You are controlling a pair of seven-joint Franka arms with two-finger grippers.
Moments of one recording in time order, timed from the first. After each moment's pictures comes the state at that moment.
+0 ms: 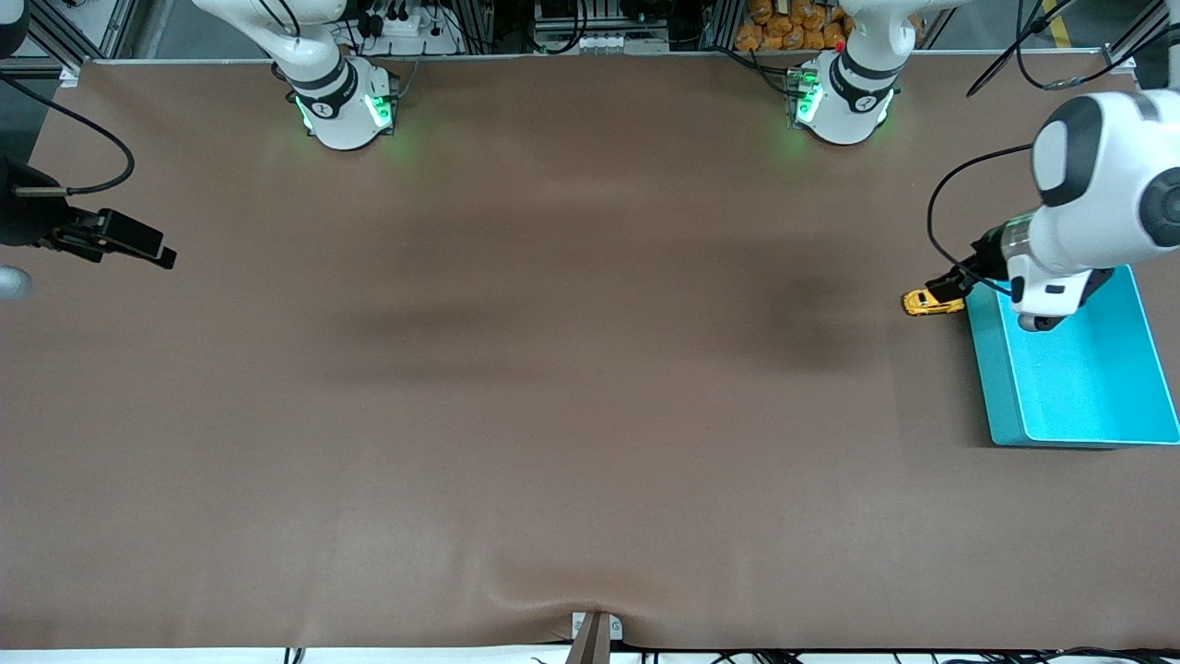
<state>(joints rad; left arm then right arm) 0.15 0.02 -0.13 -2.14 0.02 1.89 -0.75 -0.08 0.07 0.06 -1.48 0.09 1.48 0.13</state>
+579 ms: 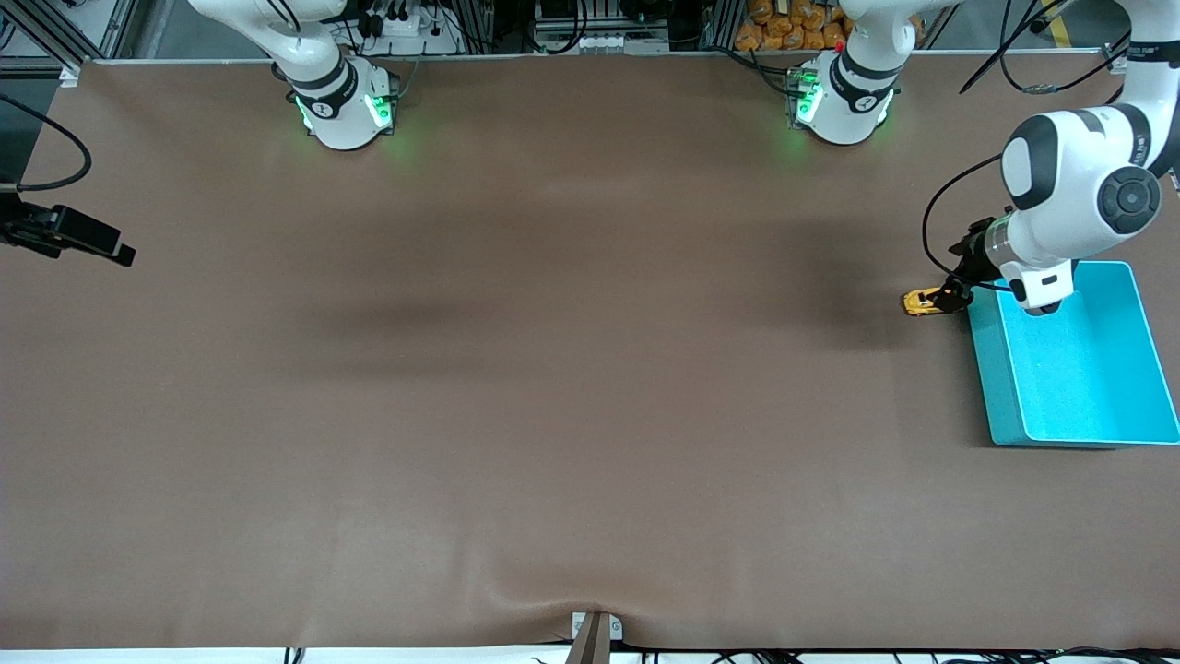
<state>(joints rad) 0.24 0.01 -0.13 -2.39 0.02 2.23 -1.04 0.00 0.05 -0.10 -1.52 0.08 1.49 0.06</state>
